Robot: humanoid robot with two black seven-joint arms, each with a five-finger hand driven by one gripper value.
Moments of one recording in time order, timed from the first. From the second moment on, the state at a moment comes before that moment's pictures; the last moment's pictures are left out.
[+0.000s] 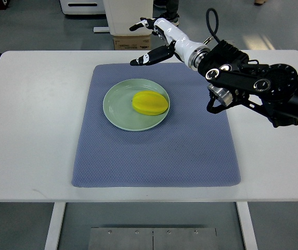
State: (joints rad) left arm -0.02 0.00 -0.10 -0.19 0.15 -0.03 0.00; right arm 1.43 -0.15 -0.14 0.96 -0.24 -0.30 0.22
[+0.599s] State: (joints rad) left arm -0.02 0.00 -0.10 -0.19 0.15 -0.03 0.00; right arm 1.10 -0.25 0.14 0.95 -0.24 -0.30 0.23
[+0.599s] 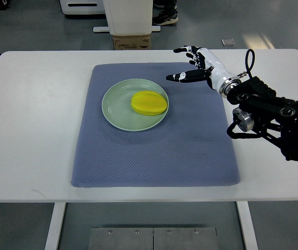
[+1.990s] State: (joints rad) left arm -0.02 0.00 -0.10 -0.19 0.15 -0.03 0.00; right arm 0.86 -0.20 0.65 0.55 0.10 -0.02 0.17
